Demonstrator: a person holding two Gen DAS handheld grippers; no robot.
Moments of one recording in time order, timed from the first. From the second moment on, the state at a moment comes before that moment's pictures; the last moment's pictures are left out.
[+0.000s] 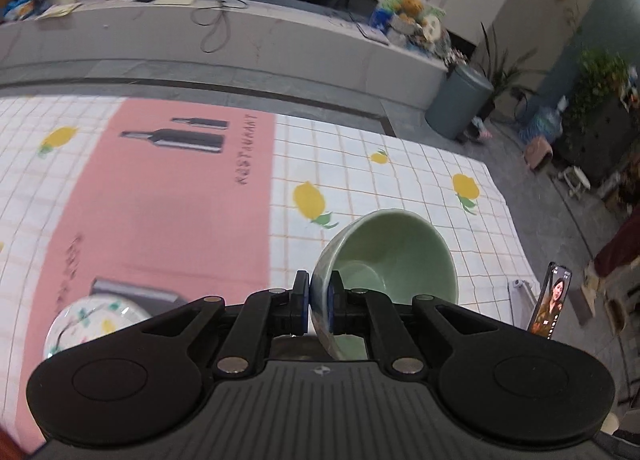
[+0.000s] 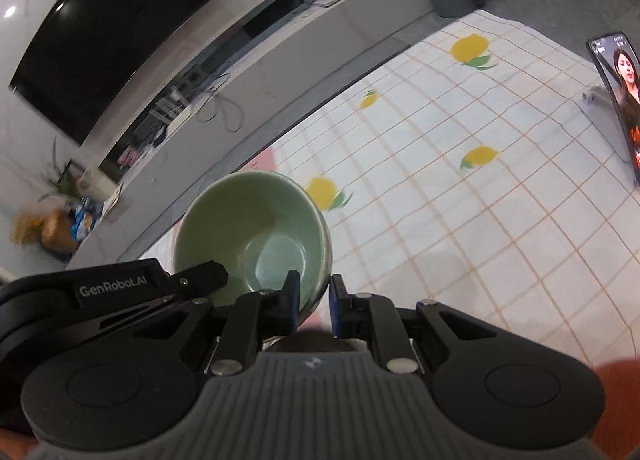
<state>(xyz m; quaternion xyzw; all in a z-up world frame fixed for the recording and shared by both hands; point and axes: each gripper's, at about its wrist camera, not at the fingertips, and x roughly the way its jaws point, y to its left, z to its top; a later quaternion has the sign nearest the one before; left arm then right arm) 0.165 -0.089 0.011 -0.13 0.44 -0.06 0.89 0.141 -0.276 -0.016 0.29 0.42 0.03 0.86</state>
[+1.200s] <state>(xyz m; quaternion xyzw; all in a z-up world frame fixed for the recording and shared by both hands) 0.114 -0.063 -0.070 -0.23 0.50 -0.02 0.84 0.111 -0.252 -0.061 0.20 0.51 0.02 0.84</state>
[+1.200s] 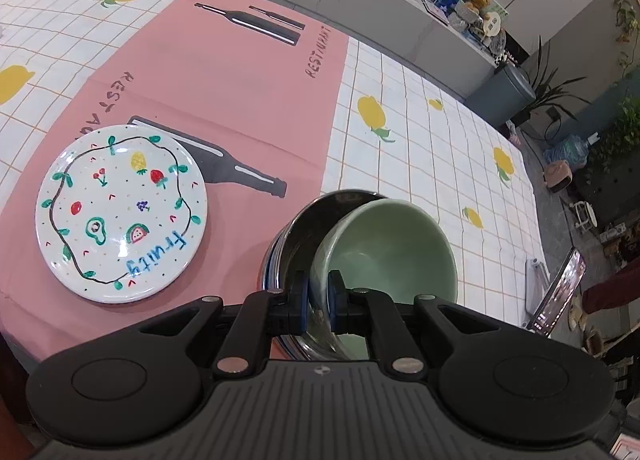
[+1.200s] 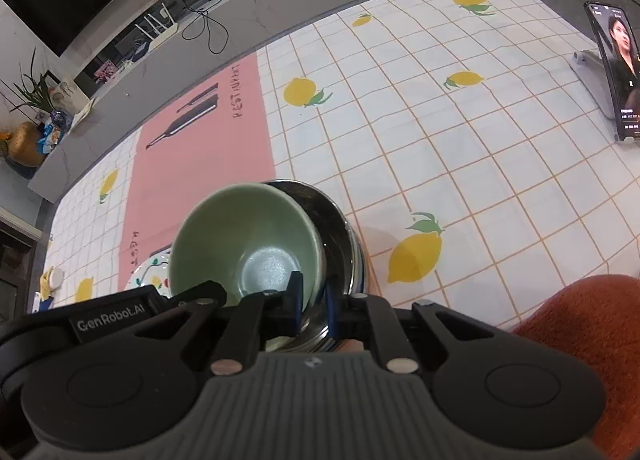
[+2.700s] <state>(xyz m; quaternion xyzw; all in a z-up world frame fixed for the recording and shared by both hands) 0.108 -0.046 -0.033 -0.19 0.42 -0.09 0.88 0.104 -0.260 -0.038 0.21 0.44 0.02 0.87</state>
